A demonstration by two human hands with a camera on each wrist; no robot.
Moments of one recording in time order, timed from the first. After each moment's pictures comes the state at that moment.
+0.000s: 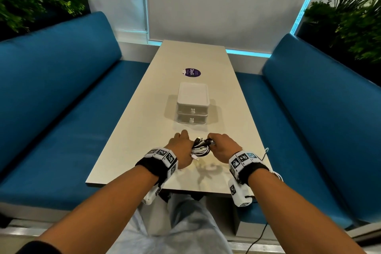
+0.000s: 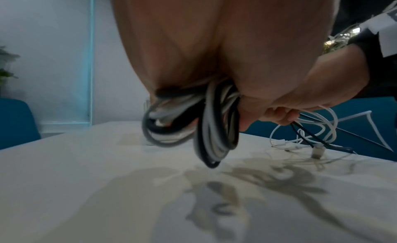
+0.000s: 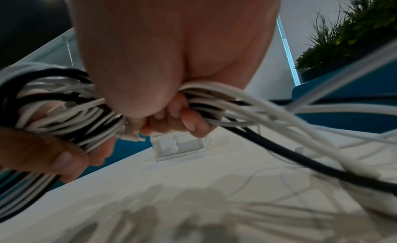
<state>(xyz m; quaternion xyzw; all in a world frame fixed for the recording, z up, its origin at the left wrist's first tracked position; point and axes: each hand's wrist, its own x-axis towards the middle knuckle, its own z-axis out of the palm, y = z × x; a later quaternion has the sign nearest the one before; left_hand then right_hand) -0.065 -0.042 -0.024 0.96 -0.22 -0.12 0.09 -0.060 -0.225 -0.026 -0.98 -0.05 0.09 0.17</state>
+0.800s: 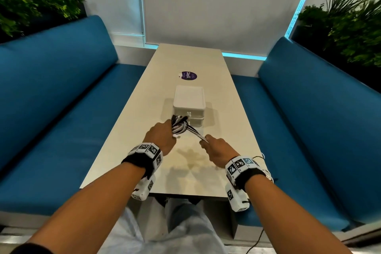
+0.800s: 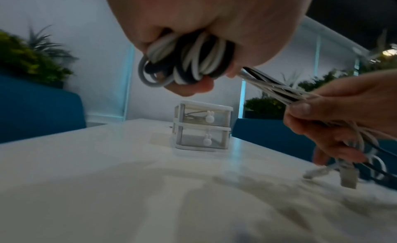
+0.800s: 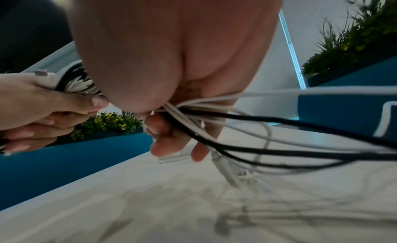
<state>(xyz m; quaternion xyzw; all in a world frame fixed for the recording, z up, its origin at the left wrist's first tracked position) -0.043 -0.010 0.002 0.98 -0.06 0.01 0.20 -0.067 -0.224 -0.023 -0.96 -0.05 0.11 0.23</state>
